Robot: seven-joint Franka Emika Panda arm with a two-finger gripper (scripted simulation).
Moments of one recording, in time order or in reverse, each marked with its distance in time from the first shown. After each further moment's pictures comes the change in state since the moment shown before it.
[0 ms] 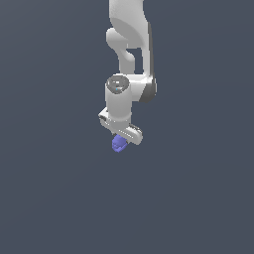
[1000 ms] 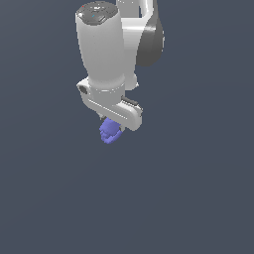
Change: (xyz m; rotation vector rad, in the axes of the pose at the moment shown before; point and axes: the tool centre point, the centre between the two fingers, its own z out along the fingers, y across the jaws) arm 0.057 -0.012 -0.168 0.000 0.002 0.001
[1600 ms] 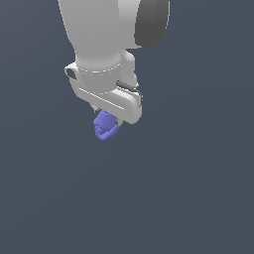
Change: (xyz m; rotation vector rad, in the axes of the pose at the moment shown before) arm 0.021 -0.006 -0.054 -0.001 -0.001 -0.001
